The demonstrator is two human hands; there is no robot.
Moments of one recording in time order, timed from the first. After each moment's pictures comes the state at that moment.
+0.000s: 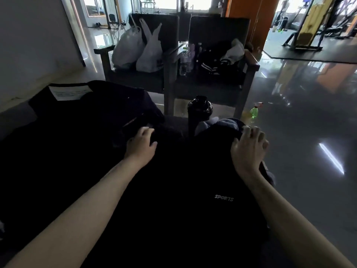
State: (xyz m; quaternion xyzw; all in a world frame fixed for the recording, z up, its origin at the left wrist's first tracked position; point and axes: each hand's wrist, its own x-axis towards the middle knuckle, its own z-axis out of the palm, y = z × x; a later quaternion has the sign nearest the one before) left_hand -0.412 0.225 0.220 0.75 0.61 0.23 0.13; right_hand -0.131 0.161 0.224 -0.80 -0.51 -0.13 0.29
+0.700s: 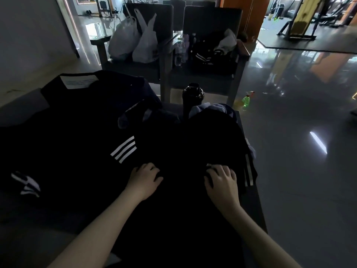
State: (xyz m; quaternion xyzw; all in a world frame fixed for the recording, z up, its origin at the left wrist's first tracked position) left_hand -0.433 0.070 0.180 0.82 0.55 -0.02 0.16; right_hand -0.182 -0.006 0.161 -0.68 -0.69 0.03 0.26
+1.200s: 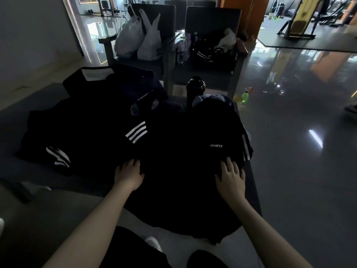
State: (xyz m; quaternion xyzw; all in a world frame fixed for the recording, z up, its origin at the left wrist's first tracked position) left_hand -0.505 0.005 0.179 0.73 0.66 -0.10 0.15; right_hand -0.193 -0.084 0.163 -0.78 -0.62 0.08 0.10
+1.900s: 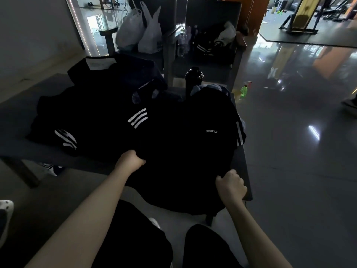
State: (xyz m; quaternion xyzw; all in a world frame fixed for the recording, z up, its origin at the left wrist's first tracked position) left_hand -0.502 -0.038 0.209 0.62 0.71 0.08 0.33; right_hand -0.224 -0.153 0.179 -0.88 -0.41 0.18 0.16
